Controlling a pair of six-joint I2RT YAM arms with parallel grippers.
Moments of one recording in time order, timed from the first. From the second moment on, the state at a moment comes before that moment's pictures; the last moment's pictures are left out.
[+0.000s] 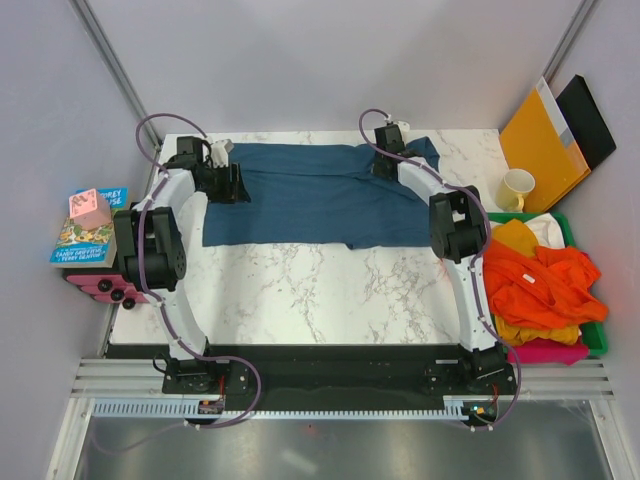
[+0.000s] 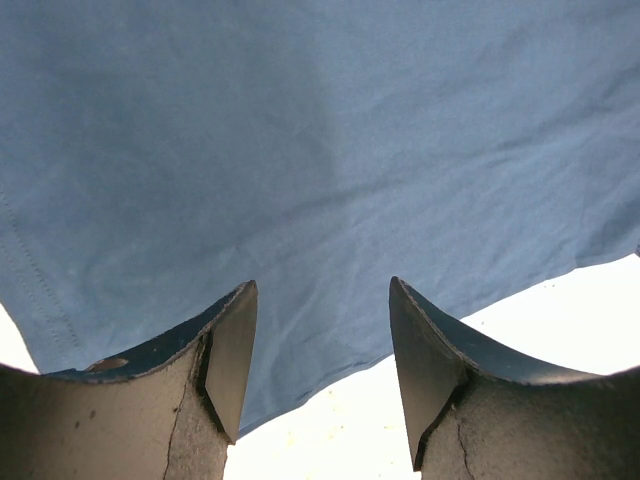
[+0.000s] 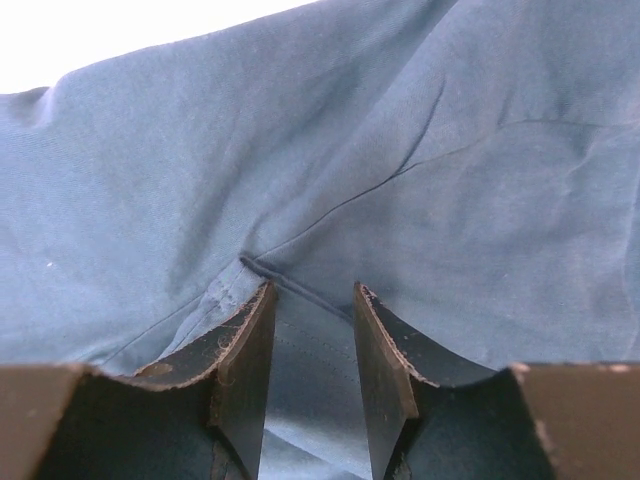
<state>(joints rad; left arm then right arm) 0.07 1.97 1.52 -0.55 0.48 0.07 0.30 2.49 2.07 -0.35 0.31 0.40</state>
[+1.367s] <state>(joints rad) 0.05 2.09 1.56 -0.57 0.45 0.07 0.33 2.09 1.67 -0.28 0.16 0.46</state>
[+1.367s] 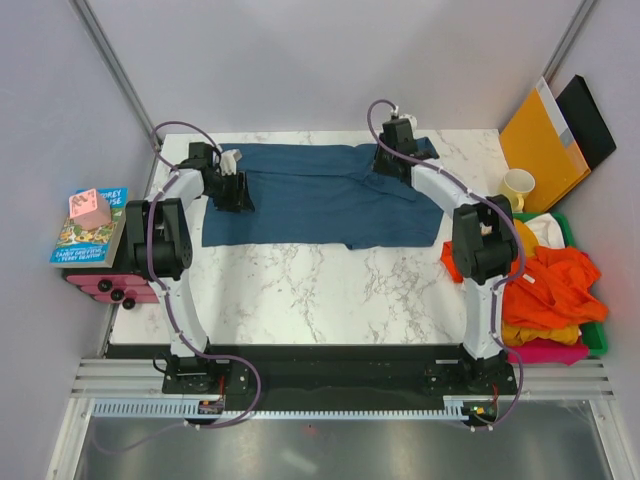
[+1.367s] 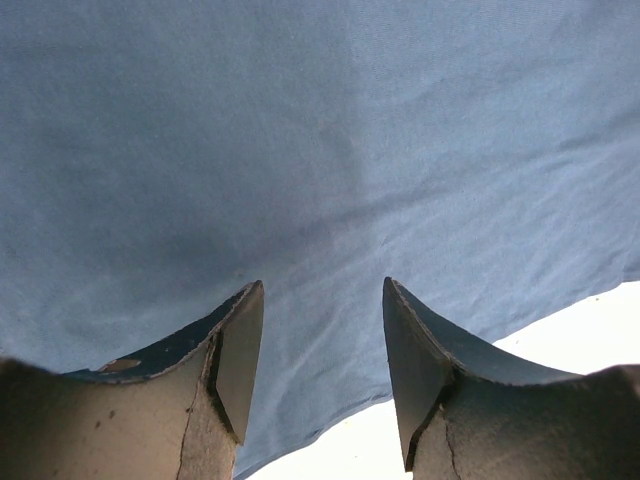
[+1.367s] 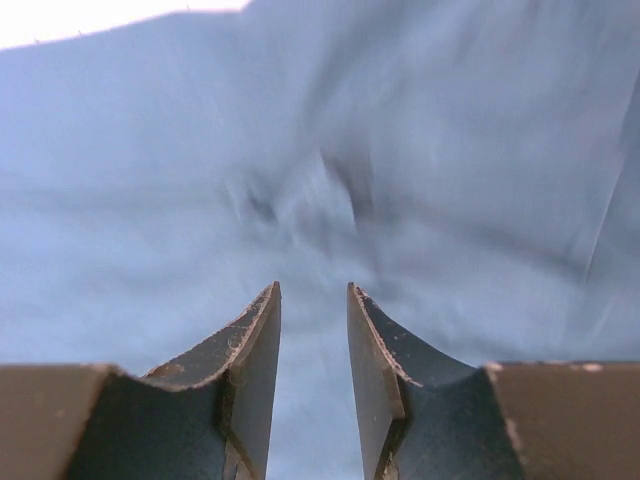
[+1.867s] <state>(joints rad) 0.03 2.09 1.56 -0.57 0.45 0.07 0.28 2.47 2.14 -0.40 0.17 0.46</state>
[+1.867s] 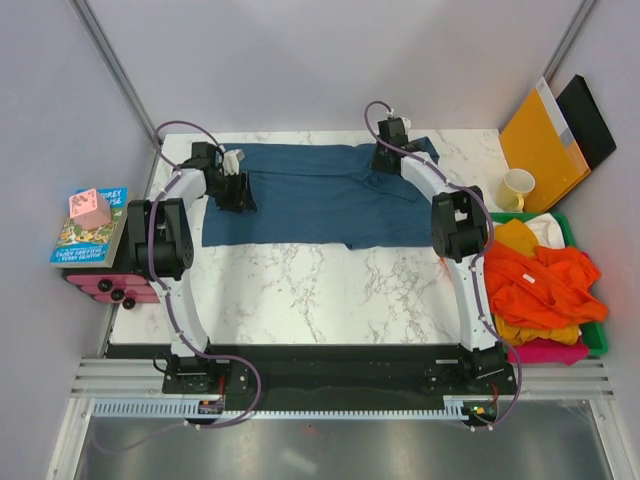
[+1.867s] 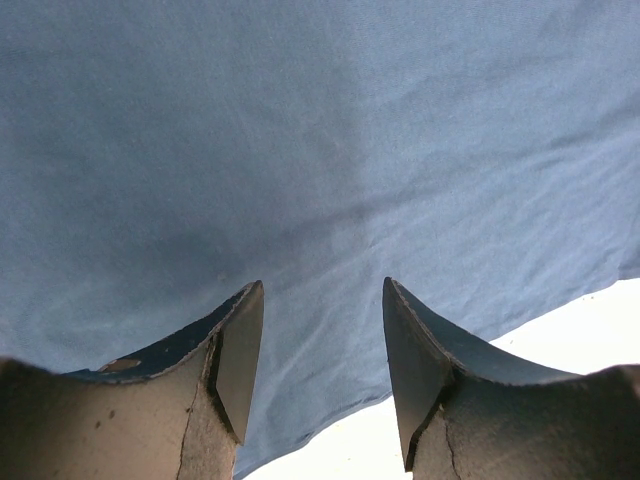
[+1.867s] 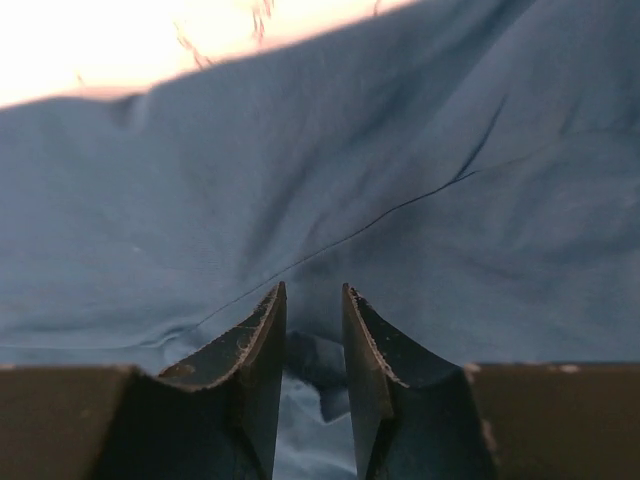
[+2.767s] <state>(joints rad) 0.02 2.11 1.56 -0.57 0.45 0.07 0.37 2.19 1.59 -0.23 0.10 0.47</state>
